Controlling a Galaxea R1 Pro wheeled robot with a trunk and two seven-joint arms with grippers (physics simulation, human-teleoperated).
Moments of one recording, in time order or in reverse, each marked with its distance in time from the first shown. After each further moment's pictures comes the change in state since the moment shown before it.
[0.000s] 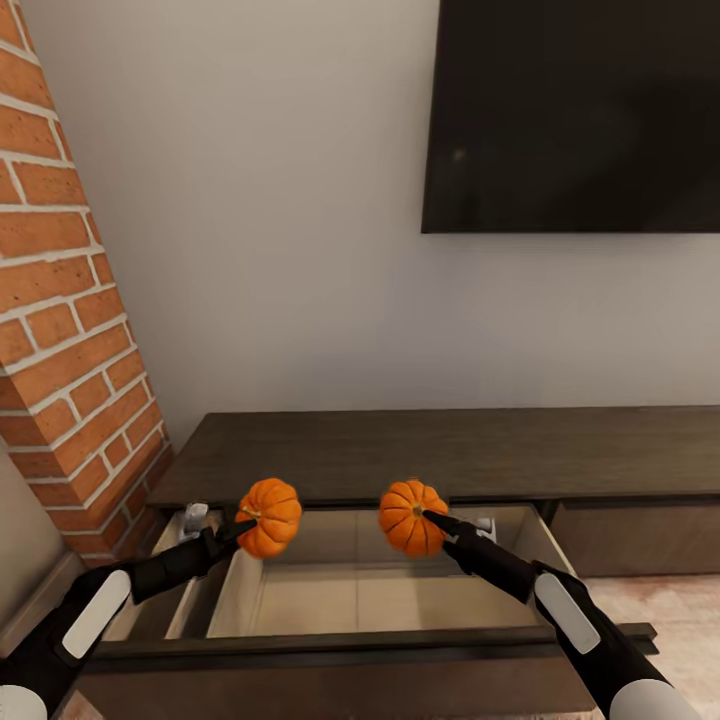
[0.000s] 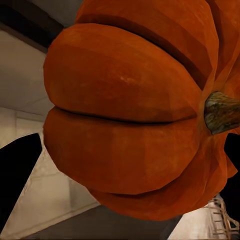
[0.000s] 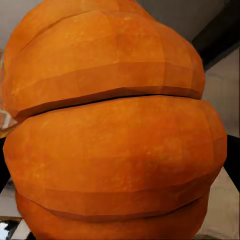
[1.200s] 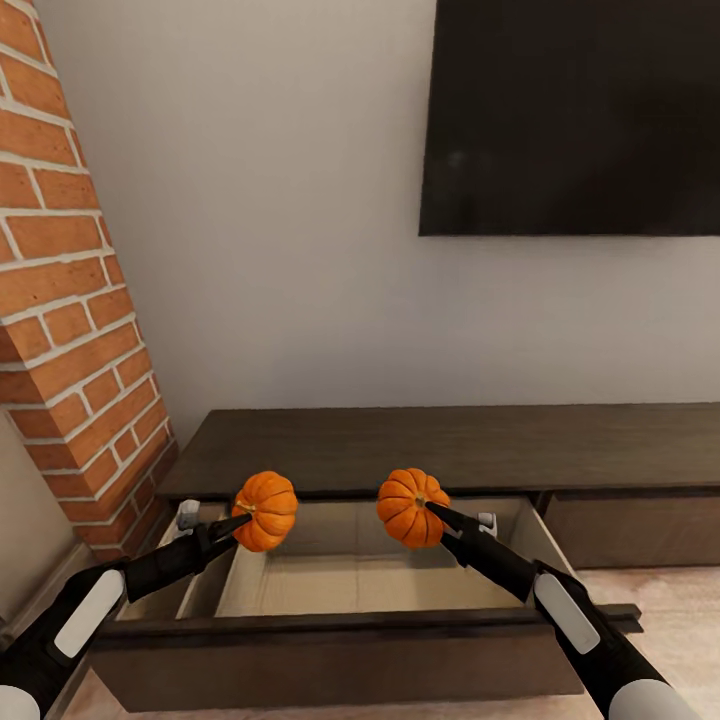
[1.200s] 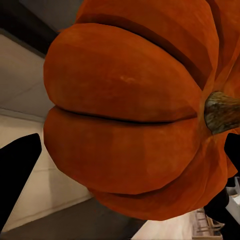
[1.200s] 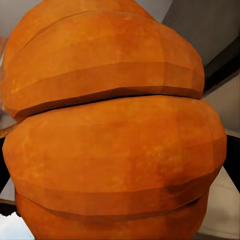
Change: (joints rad) left arm 0.000 0.016 0.006 0.002 0.033 0.009 -0.067; right arm 0.000 0.002 0.000 0.005 -0.024 -0.007 0.133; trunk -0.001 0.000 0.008
